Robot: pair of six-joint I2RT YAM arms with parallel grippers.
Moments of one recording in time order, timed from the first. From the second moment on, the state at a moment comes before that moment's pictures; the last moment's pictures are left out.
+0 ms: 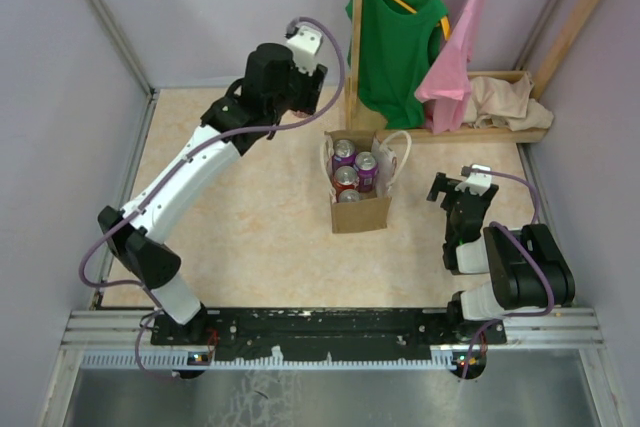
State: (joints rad) left arm -0.72 1.69 1.88 -0.48 -0.29 0.09; right arm 0.05 1.44 0.14 1.18 0.30 0.07
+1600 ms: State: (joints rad) left arm -0.40 1.72 1.27 -0.24 0.01 -0.28; right arm 0.05 1.44 0.14 1.18 0.30 0.07
